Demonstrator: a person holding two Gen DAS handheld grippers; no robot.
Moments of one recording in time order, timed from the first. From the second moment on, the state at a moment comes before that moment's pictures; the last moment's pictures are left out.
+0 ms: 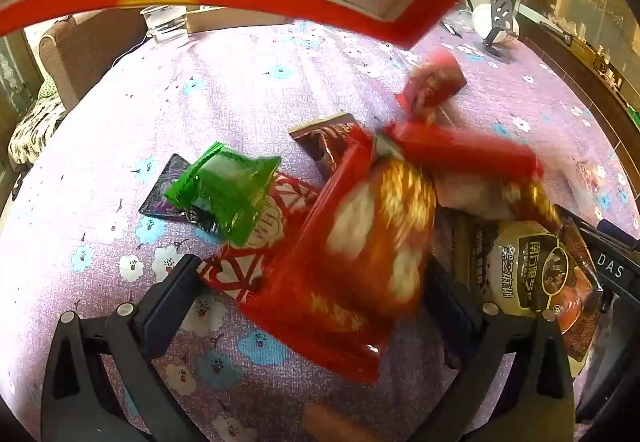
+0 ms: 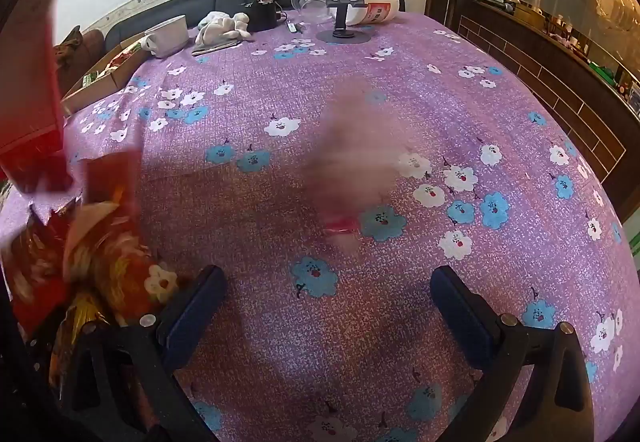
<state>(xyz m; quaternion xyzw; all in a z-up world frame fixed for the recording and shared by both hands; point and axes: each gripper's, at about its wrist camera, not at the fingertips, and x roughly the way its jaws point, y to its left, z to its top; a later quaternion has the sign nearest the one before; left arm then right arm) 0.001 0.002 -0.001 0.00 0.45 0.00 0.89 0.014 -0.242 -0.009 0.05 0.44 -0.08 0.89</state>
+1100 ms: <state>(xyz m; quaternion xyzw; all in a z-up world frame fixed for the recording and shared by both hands) 0.000 0.007 -0.002 0.00 0.45 0.00 0.89 0.014 -0.243 -0.008 0.05 0.44 -0.08 0.89</state>
